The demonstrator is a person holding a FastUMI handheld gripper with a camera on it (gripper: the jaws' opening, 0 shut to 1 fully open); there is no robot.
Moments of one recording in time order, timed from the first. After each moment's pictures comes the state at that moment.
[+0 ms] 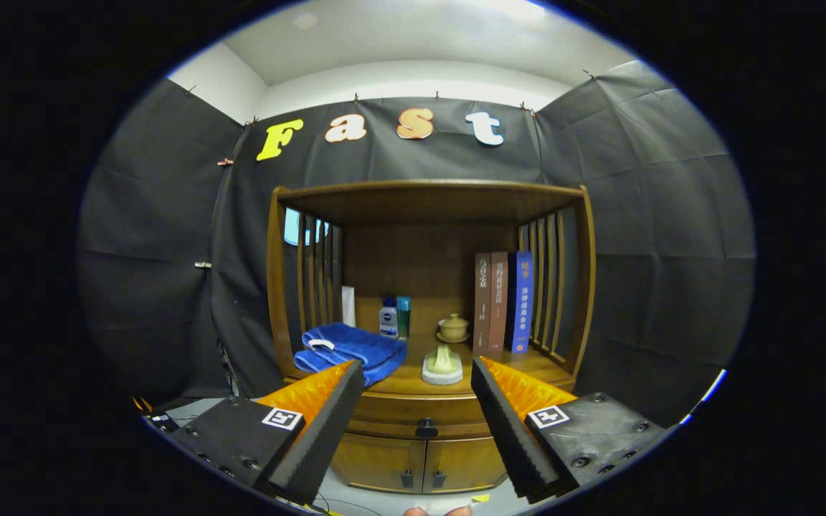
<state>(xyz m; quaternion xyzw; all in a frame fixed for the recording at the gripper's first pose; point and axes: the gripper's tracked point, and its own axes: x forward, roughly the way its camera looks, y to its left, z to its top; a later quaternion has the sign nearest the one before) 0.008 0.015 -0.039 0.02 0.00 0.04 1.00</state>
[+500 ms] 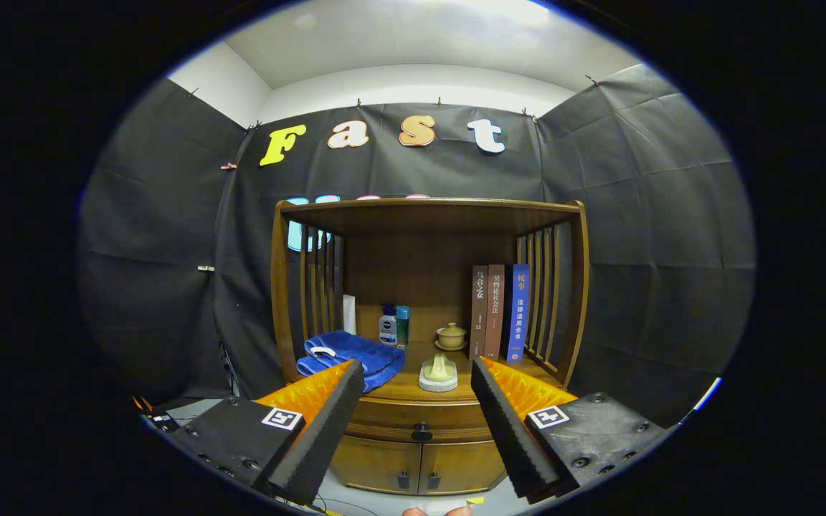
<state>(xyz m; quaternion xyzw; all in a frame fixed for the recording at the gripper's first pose) -0.001 0.010 -0.030 0.01 0.00 0.05 1.00</state>
